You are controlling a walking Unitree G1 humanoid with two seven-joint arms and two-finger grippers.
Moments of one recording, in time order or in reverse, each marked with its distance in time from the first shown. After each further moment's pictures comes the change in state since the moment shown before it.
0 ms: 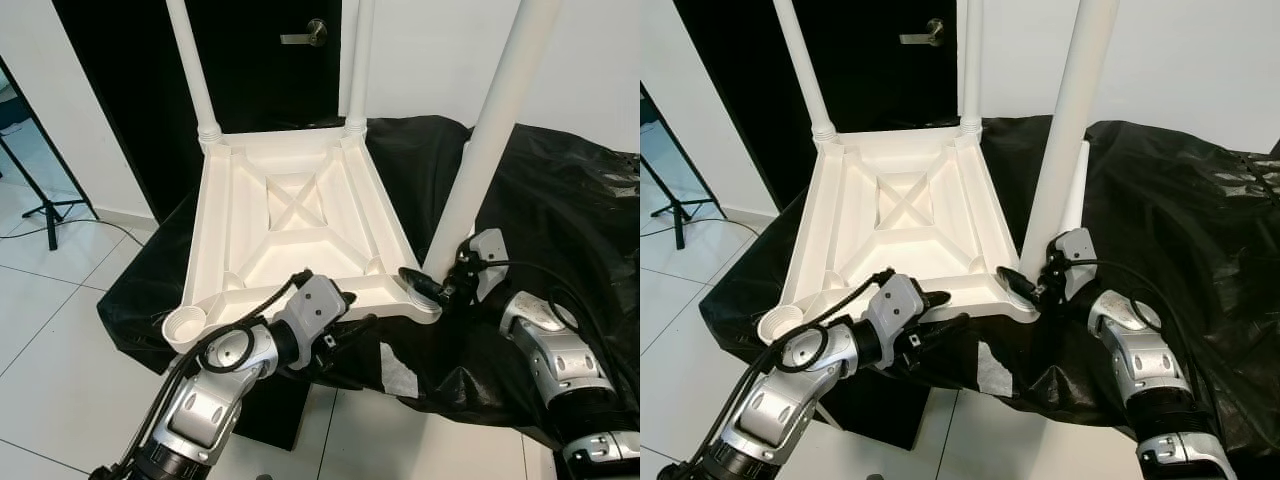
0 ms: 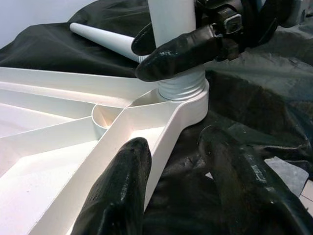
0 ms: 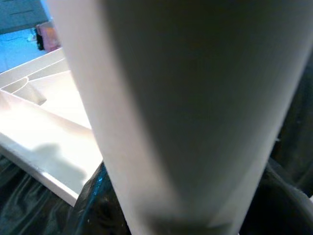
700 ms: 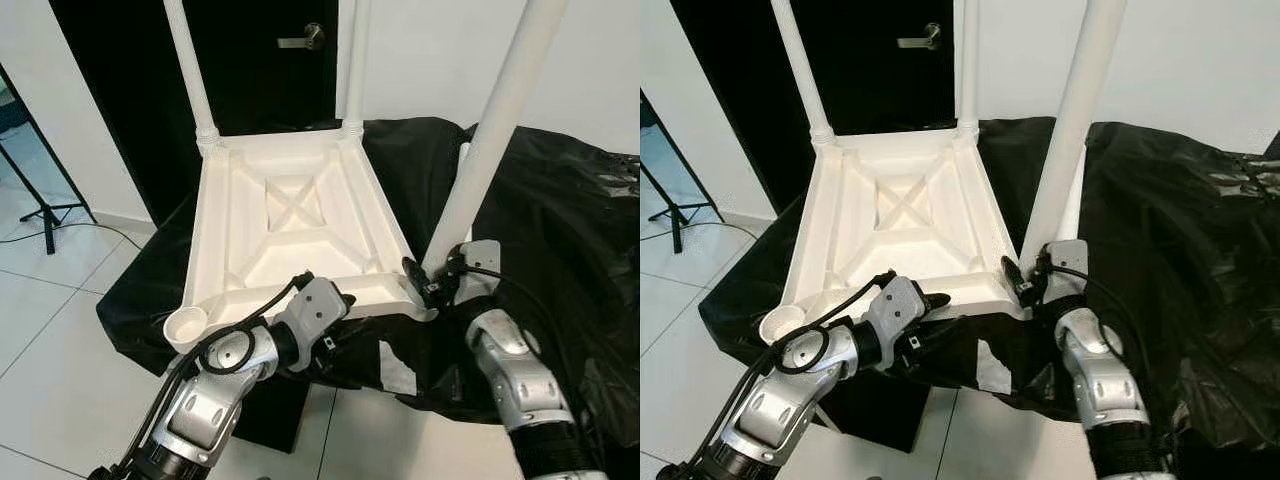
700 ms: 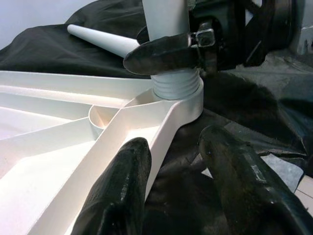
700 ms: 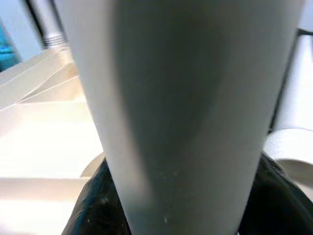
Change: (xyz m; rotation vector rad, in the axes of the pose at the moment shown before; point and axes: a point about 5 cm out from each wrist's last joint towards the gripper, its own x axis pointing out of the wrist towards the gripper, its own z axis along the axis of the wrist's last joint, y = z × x) left arm 0.000 0.000 0.000 0.007 0.006 -0.002; right arm 0.007 0.032 -0.001 0.113 -0.040 -0.471
